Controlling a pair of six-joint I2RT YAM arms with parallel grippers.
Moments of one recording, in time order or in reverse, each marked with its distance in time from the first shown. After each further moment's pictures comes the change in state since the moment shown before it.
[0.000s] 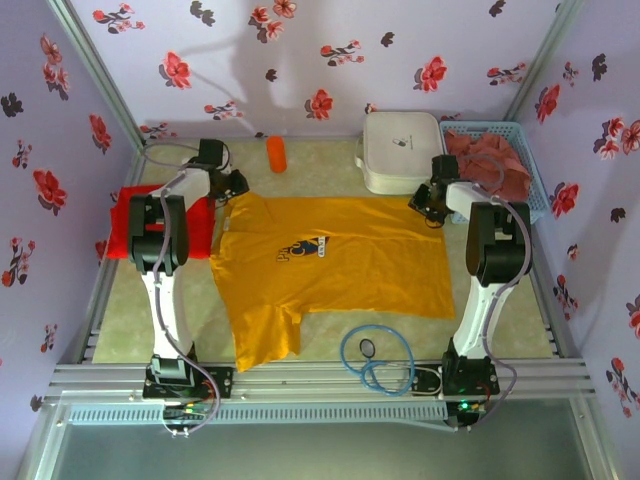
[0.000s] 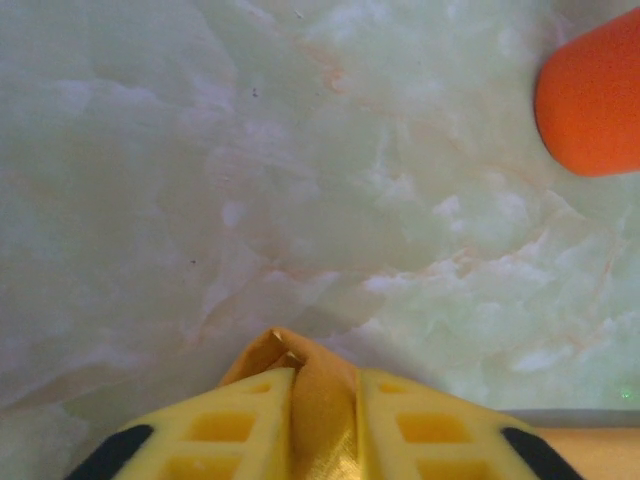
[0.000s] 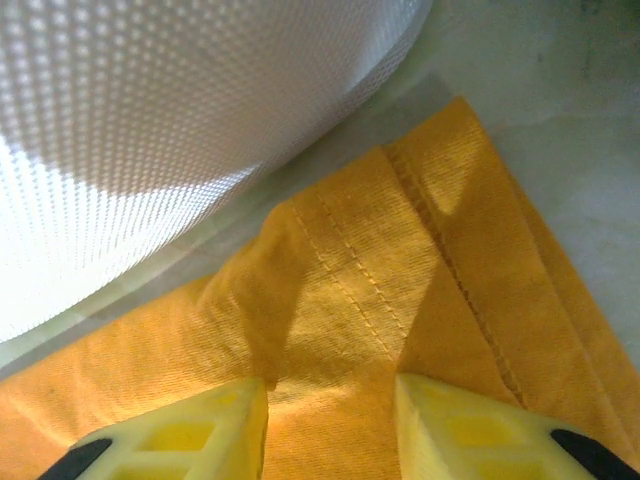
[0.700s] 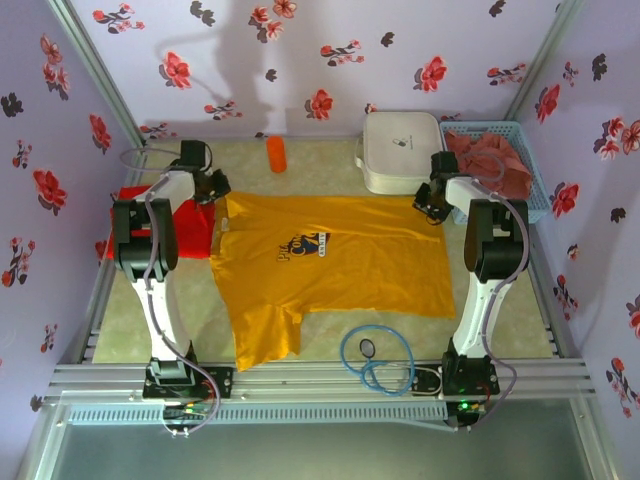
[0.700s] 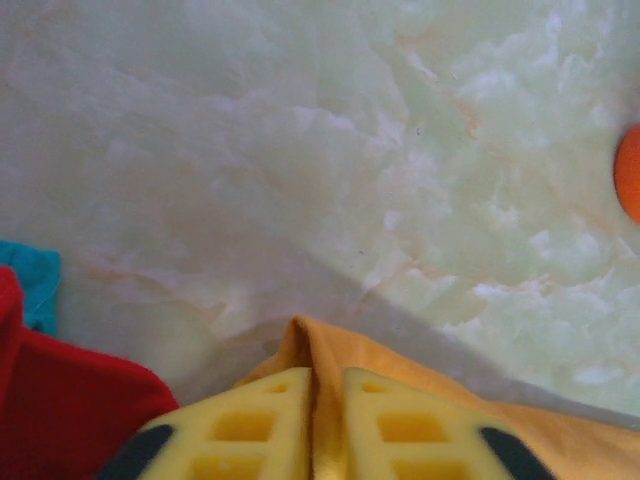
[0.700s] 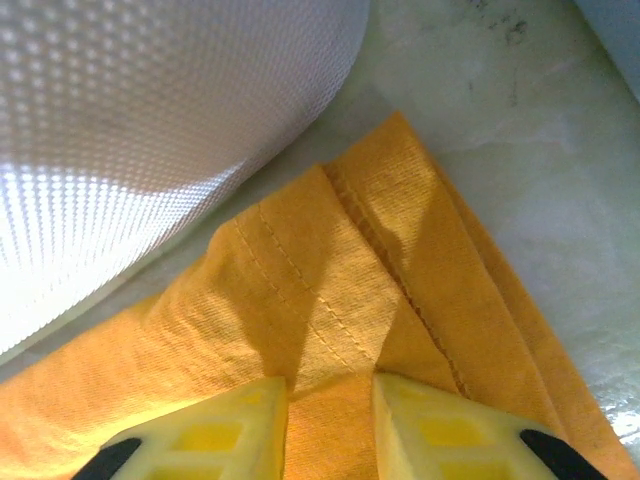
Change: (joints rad) left arm 0.077 -0.093 -0.086 -0.003 -0.054 -0.052; right arm -0.003 0.035 0.070 -0.084 0.055 0.008
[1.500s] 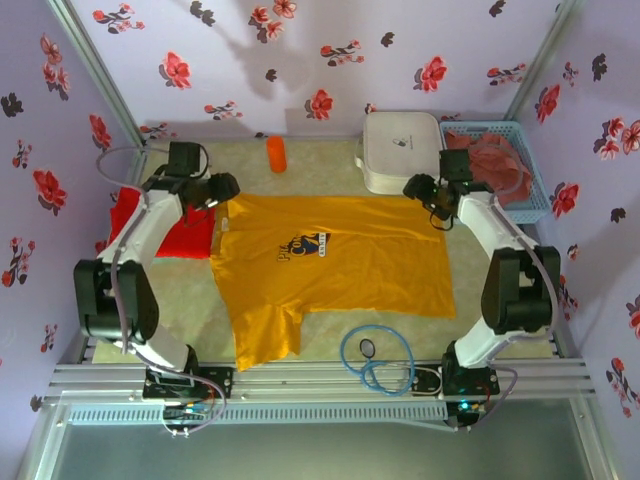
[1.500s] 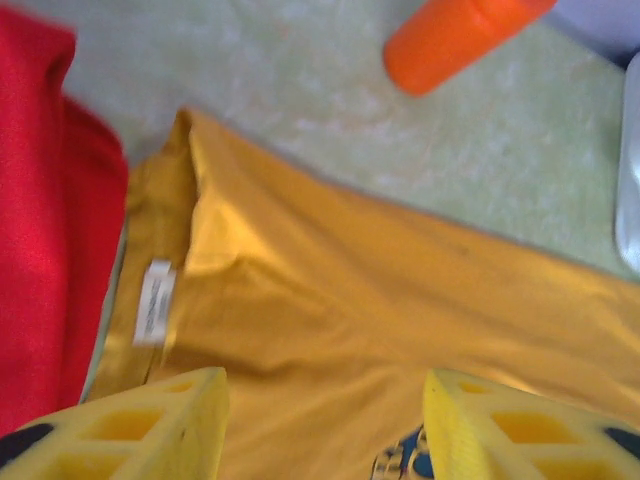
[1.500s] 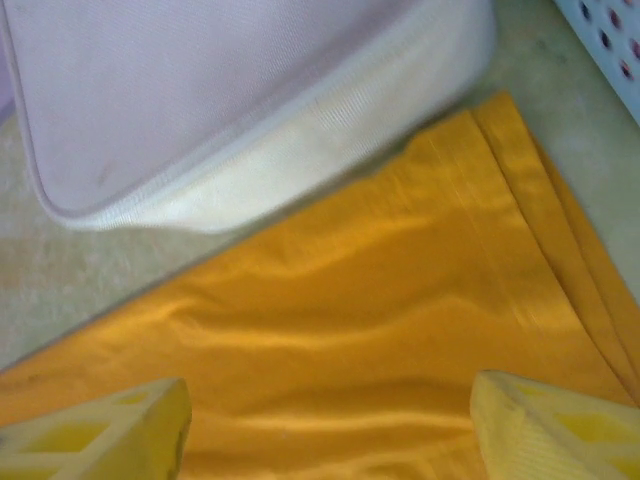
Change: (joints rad) left arm -0.095 -0.546 -0.275 -0.182 0.026 -0.012; right arm 0.056 -0.457 -0.229 -0.003 -0.068 0.023
